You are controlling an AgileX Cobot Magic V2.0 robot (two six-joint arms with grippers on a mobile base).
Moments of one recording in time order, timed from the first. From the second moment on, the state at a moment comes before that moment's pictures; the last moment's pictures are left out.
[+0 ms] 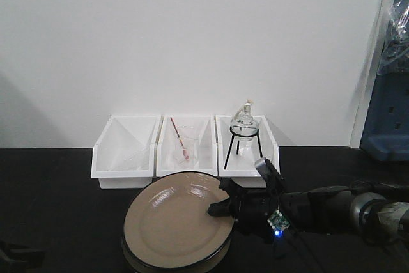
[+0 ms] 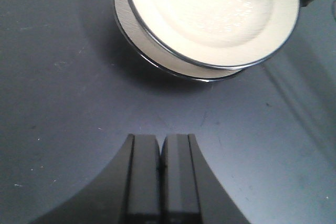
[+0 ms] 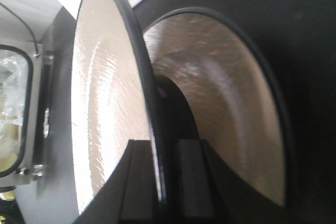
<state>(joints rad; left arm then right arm) 0.10 1.18 -0.81 -0.85 0.80 0.91 0.23 2.14 -1.40 1.56 0.65 -0.78</state>
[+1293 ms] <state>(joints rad) 0.10 1.18 -0.81 -0.81 0.77 0.90 0.05 1.70 -1.35 0.59 0.63 -0.59</state>
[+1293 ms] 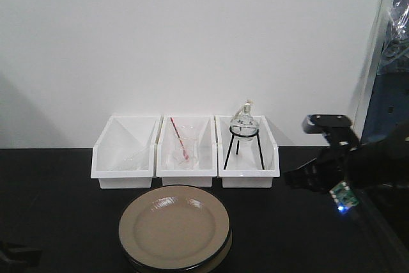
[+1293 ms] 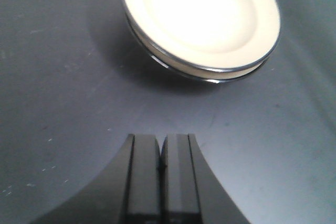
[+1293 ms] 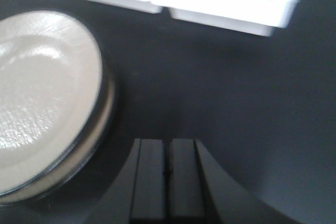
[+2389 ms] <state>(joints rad) 0.10 0.50 -0.40 -0.96 0.52 1.04 0.04 0.48 -0.29 0.56 -0.06 -0.59</state>
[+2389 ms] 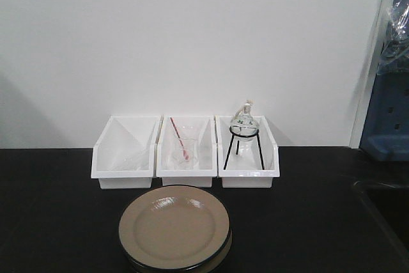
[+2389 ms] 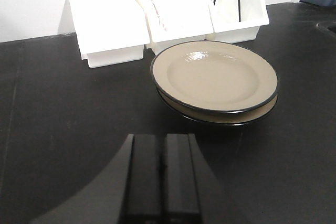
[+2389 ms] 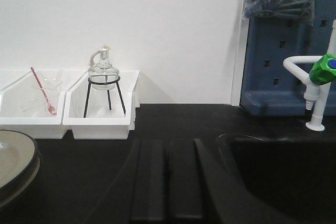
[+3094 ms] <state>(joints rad) -0.02 0.25 -0.12 -0.51 0.20 0.72 0.04 0.48 -0.29 0.56 -0.06 -0.59</state>
